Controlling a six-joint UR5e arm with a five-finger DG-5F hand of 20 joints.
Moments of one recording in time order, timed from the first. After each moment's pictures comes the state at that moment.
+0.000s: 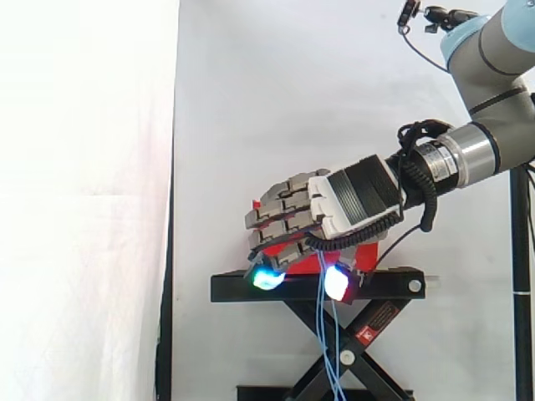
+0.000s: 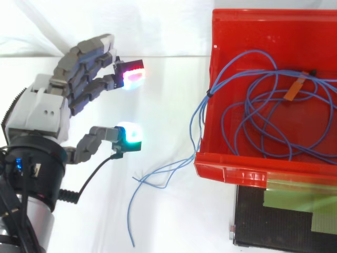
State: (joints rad) arm 0.03 -2.27 -0.90 -3.48 -1.61 -2.79
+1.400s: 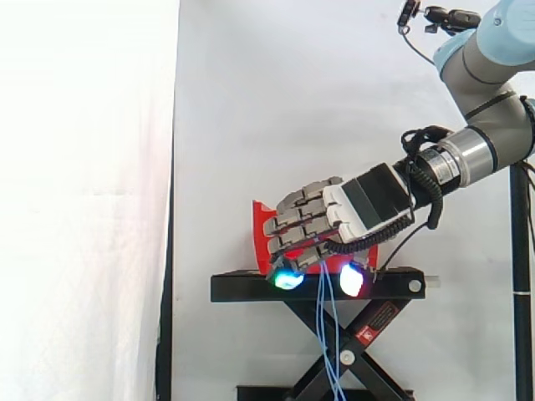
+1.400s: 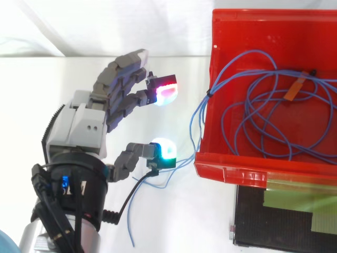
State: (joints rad) arm -0.06 -2.27 -0.88 -3.58 -1.71 -2.87
